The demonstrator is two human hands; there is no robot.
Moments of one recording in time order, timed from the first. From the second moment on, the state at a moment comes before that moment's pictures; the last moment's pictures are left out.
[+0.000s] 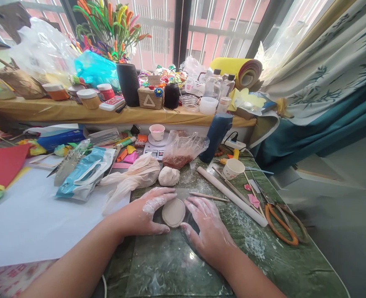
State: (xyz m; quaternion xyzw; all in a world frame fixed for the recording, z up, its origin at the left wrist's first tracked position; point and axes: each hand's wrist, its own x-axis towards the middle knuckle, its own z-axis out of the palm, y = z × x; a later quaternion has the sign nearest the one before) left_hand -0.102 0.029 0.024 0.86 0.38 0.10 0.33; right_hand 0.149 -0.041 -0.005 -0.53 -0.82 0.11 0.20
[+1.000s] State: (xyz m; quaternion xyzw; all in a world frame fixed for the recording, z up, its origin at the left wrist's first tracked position) left_hand -0.091 0.027 0.023 0.87 0.38 0.08 0.31; right_hand 0.152 -0.062 -0.011 -0.48 -0.84 0.11 0.23
